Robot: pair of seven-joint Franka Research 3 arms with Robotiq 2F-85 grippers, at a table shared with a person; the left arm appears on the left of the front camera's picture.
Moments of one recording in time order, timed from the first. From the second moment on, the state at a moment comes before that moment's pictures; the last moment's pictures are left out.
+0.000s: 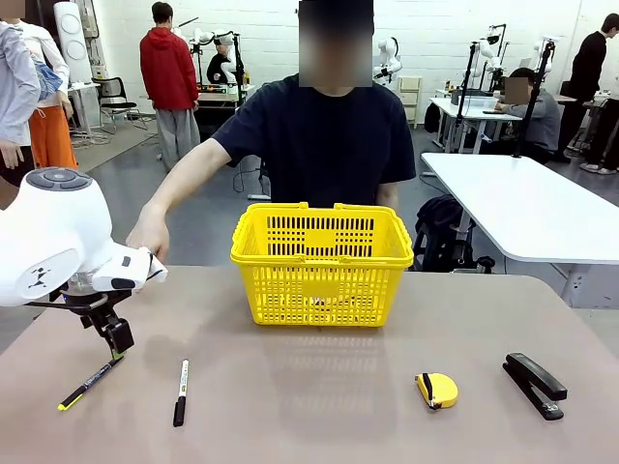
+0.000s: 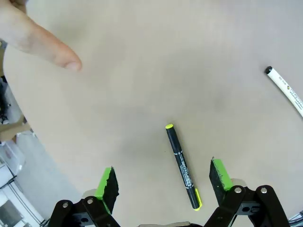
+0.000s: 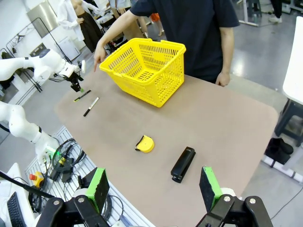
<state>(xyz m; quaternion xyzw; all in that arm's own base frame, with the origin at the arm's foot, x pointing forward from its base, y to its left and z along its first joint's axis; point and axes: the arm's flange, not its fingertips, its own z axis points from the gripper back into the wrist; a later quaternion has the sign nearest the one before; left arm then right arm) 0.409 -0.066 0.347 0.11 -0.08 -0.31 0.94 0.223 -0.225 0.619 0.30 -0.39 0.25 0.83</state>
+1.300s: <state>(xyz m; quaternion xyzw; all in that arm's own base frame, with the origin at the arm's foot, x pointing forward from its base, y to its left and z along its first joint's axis) 0.412 -0.038 0.313 0.04 -0.03 -0.30 0.95 0.223 -0.225 0.619 0.30 -0.39 0.25 0.83</state>
